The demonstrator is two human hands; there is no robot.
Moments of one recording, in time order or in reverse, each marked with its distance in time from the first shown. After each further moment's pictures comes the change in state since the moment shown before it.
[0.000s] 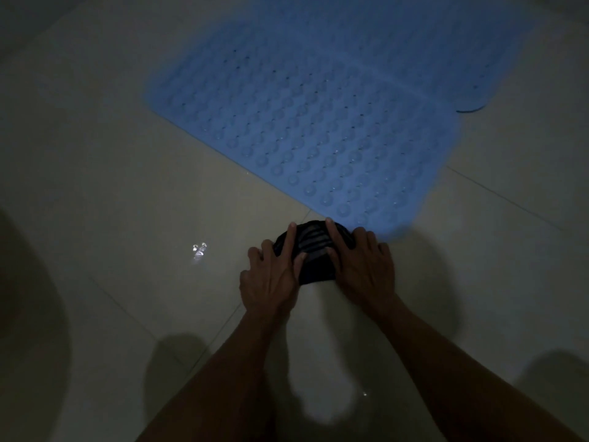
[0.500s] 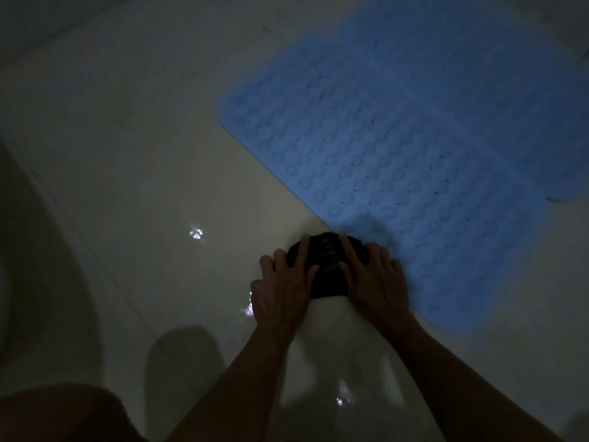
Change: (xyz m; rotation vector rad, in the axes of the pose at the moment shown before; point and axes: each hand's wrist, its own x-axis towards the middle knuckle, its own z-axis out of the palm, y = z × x) left_hand 0.094 -0.087 -0.019 -0.101 0.088 -0.114; right_hand 0.120 -0.079 0.018 -0.005 -0.072 -0.157
